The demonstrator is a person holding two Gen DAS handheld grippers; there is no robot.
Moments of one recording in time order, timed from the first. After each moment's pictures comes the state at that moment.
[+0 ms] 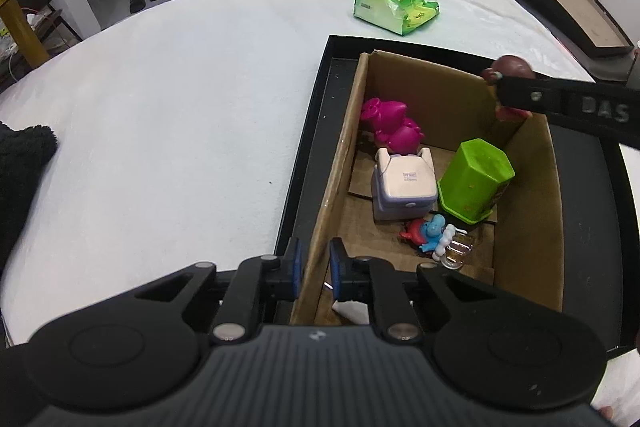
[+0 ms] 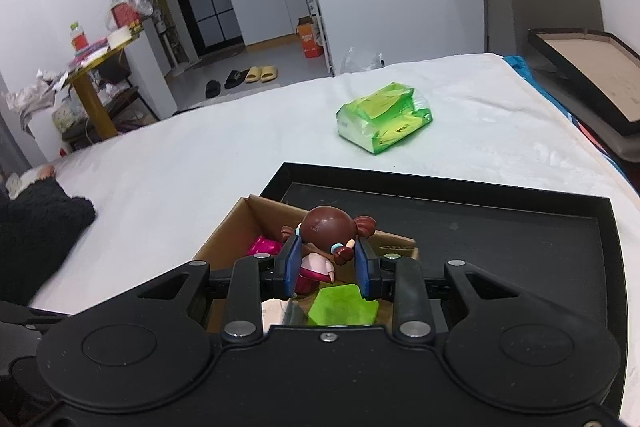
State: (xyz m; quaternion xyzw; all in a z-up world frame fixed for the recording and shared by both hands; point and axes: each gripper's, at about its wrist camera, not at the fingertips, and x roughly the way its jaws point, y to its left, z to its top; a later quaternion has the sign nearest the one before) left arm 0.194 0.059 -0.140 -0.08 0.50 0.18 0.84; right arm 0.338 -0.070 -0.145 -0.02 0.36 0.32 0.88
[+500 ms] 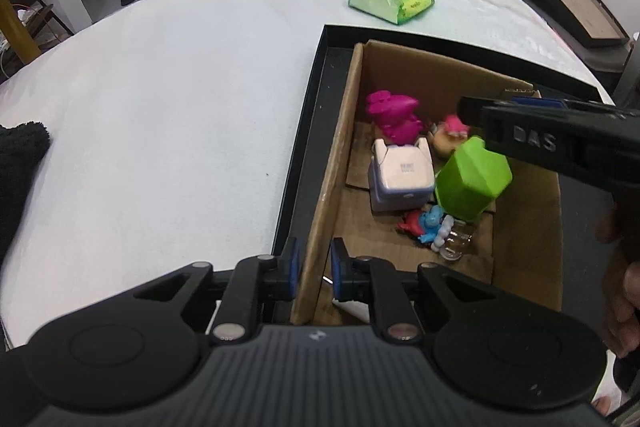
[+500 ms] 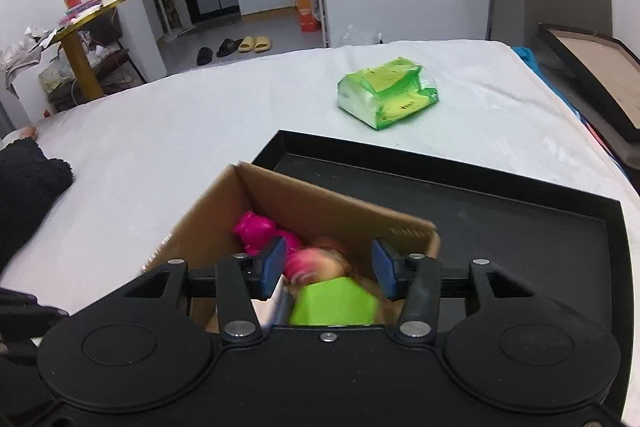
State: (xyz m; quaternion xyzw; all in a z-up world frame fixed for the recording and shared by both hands) left arm 0.196 0.064 -0.143 -0.08 0.52 0.17 0.83; right arm 0.336 -0.055 -0.167 -0.06 0.38 0.31 0.87
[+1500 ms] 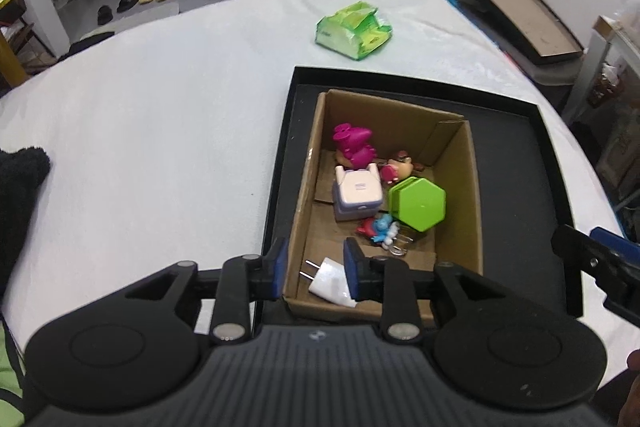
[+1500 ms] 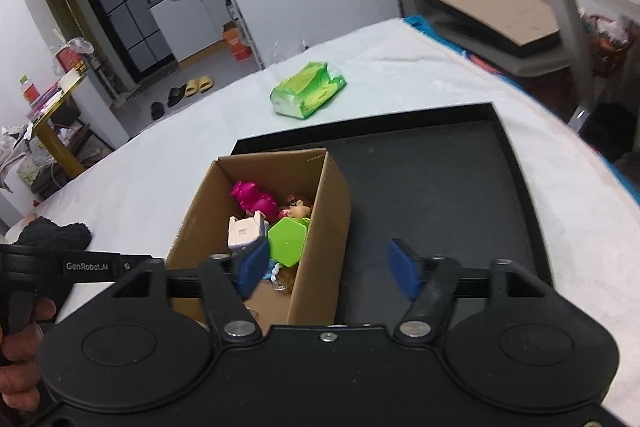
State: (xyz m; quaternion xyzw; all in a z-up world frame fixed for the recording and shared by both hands) left arm 0.166 0.054 -0.072 -0.09 0.49 0.12 0.86; right arm 0.239 -0.157 -0.102 0.06 0.40 0.21 0.89
